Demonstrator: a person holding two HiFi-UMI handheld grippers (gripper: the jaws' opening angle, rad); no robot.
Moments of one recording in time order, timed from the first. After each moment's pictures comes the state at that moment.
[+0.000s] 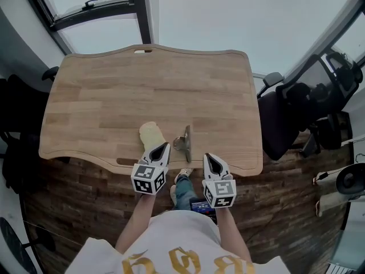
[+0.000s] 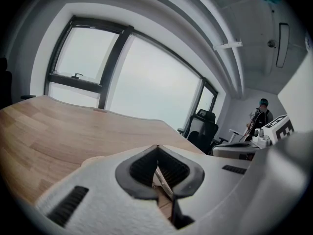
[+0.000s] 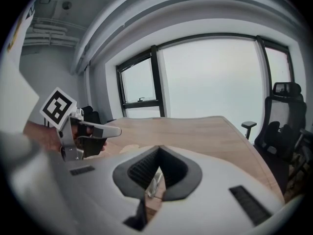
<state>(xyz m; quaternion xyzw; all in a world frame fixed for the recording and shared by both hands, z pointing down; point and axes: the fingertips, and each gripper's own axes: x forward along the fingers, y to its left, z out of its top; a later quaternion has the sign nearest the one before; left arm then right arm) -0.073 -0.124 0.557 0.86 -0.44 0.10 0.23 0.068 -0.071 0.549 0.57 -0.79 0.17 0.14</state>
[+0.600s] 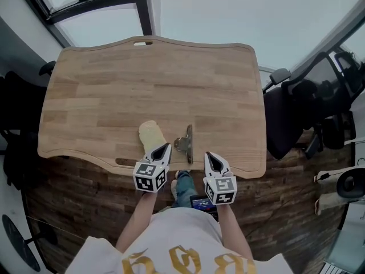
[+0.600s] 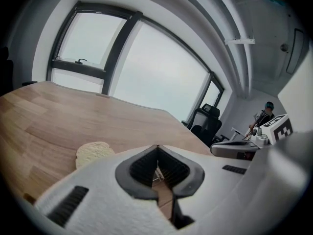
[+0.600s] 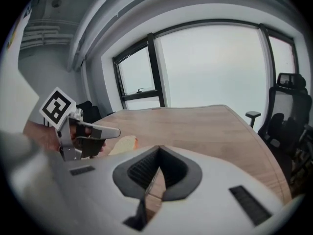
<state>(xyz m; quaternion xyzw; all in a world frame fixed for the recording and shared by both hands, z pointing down) -0.071 -0.139 0.608 0.84 -0.44 0.13 0.29 0.072 -0.096 0.592 0.55 -0.79 0.22 0.17</state>
